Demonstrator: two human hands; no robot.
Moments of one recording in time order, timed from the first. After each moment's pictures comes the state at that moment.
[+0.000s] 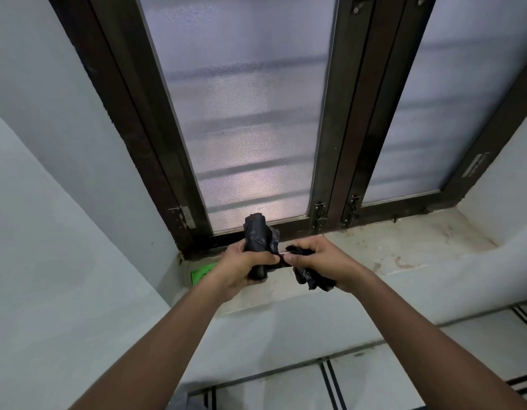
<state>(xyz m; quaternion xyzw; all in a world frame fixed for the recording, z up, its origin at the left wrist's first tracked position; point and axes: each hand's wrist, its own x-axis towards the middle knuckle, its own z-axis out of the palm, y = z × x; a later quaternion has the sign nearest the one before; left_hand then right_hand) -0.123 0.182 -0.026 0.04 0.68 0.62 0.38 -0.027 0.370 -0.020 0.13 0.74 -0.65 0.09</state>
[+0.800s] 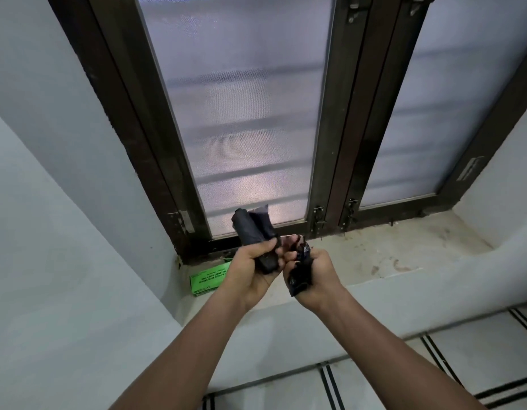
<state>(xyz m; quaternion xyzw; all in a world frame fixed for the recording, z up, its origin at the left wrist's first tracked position) -0.094 0.204 -0.007 -0.02 0.42 0.81 0.40 -0.038 0.323 -0.025 0.23 0.14 -0.96 -0.02</state>
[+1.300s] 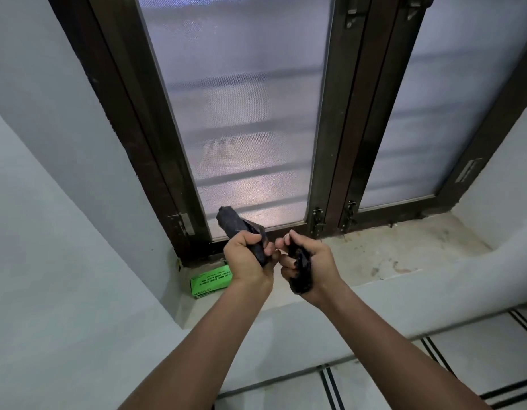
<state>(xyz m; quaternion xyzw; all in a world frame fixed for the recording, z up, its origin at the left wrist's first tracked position) -0.095 0.225 0.011 -0.11 0.42 0.87 0.24 -0.037 0.323 -0.012 0.14 0.33 -0.93 -0.03</state>
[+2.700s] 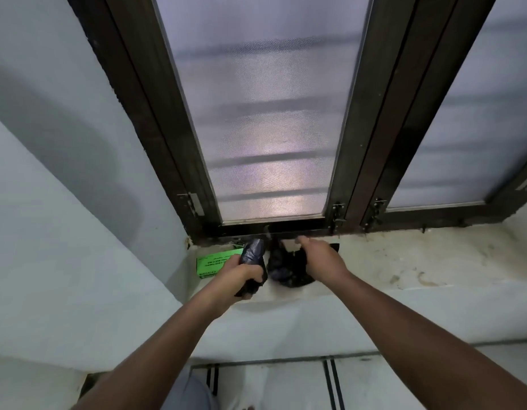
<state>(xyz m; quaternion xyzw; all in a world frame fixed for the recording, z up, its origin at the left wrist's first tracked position) -0.114 0.170 -0.061 -0.03 0.71 0.61 0.36 -0.103 0.402 -0.129 0.11 0.97 -0.18 0.07</state>
